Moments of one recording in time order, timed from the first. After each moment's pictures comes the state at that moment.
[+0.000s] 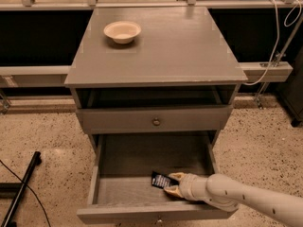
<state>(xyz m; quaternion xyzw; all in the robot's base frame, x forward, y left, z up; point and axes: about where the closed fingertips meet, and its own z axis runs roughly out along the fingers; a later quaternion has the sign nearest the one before) 0.515 -0.087 0.359 -0.51 0.75 0.15 0.38</state>
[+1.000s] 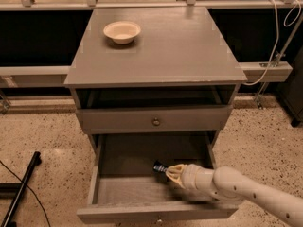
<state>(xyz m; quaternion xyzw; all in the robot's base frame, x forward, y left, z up) 0.528 -0.083 0.429 -0.52 0.72 0.16 0.43</state>
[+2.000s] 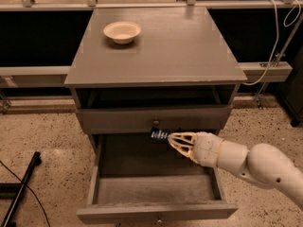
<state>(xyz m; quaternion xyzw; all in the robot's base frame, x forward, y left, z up) 0.516 -0.076 0.685 -0.60 0.53 0.09 0.60</state>
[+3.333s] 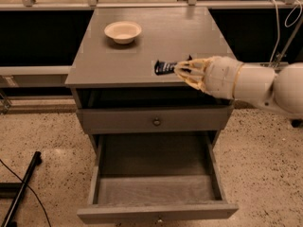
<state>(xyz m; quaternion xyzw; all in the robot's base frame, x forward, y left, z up) 0.581 -0.084 0.909 -0.66 0.40 -0.07 0.63</state>
